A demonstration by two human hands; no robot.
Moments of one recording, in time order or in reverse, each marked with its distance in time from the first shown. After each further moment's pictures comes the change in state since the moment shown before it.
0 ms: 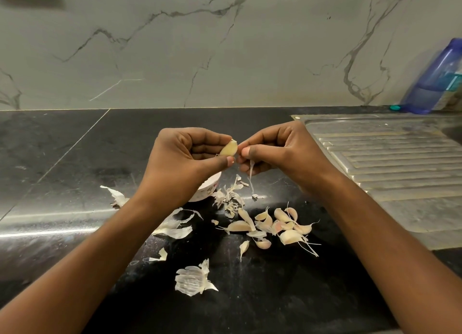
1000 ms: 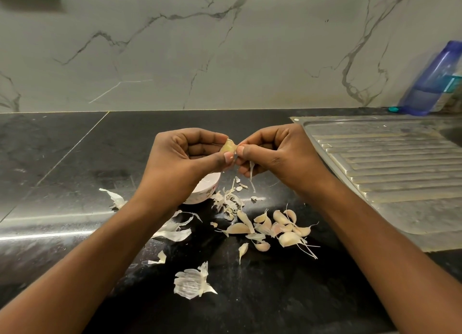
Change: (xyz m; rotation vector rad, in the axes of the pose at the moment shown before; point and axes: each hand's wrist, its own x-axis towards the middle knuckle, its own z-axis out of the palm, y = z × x) left_hand -0.002 0.005 0.001 -0.158 0.005 -0.106; right_hand 0.000 0.000 0.006 -0.026 0.057 -0.021
